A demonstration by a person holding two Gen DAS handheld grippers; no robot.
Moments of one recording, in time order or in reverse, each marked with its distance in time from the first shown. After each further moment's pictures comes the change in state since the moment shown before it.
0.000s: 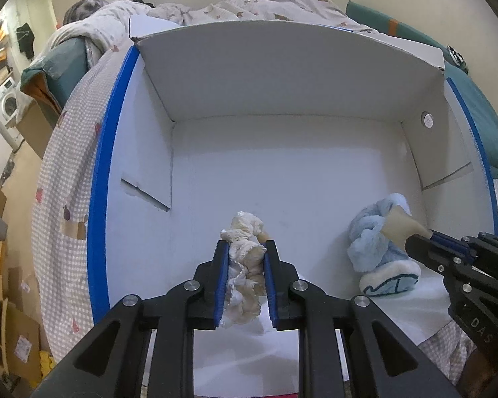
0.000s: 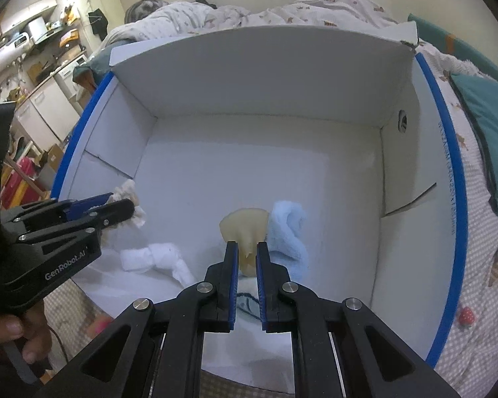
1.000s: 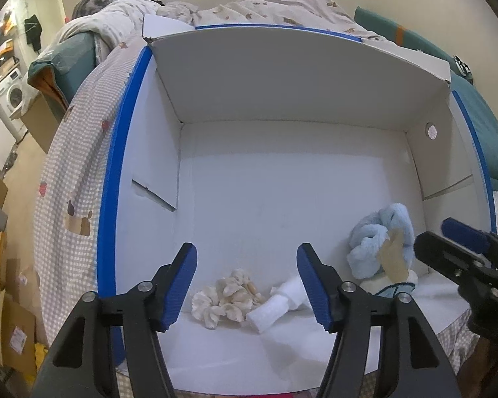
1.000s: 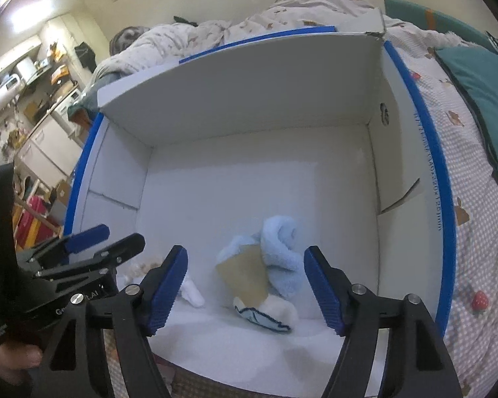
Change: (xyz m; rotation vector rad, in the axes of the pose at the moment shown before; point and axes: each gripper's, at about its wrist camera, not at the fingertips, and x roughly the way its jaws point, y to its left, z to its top) left arm -0.004 0.002 0.001 -0.043 -0.005 0.007; right arm -0.009 -0.018 0.005 0.154 -0.066 0.052
